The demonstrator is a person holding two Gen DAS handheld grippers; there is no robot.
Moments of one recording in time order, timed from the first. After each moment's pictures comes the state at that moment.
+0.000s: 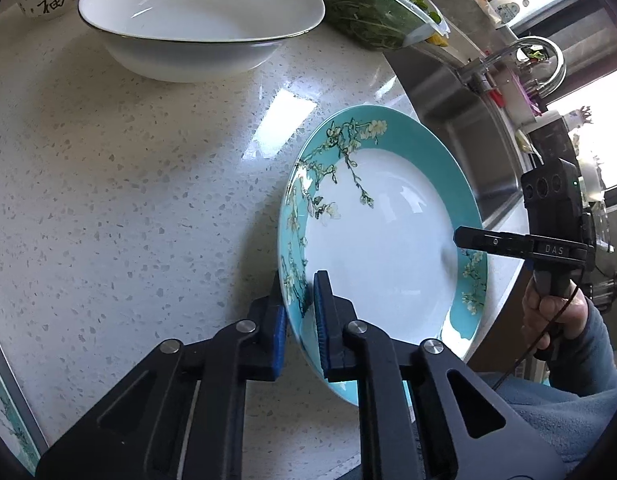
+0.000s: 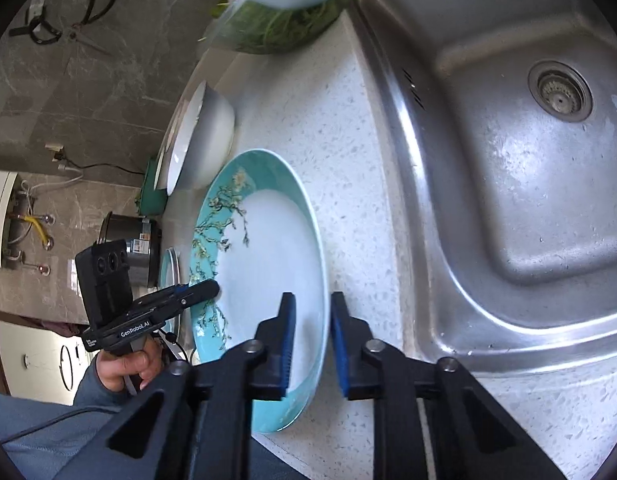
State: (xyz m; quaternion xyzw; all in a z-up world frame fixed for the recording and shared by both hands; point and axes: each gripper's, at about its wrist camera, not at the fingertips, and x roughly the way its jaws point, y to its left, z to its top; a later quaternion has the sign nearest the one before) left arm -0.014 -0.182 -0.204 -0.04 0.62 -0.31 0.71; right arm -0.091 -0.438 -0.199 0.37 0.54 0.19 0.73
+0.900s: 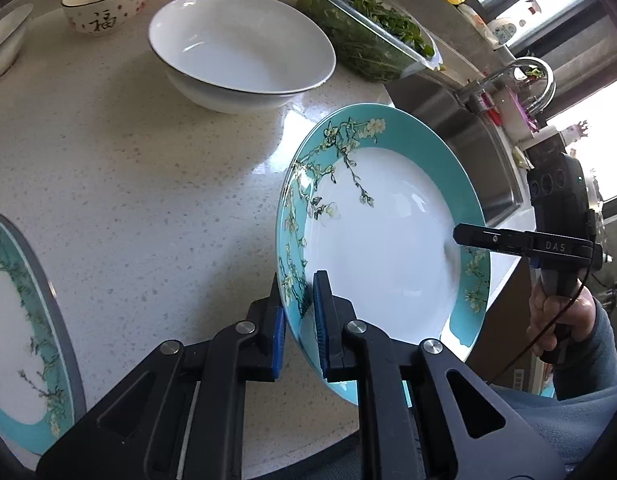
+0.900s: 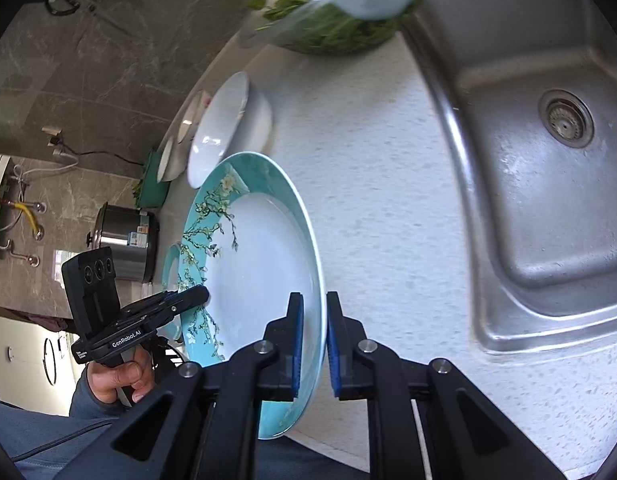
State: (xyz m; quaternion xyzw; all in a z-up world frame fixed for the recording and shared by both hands) left arm -0.029 -0.124 -0.154 -0.06 0.60 -0.29 0.74; right arm -0.079 -0.395 -0.148 0.33 0.55 0.19 0.75
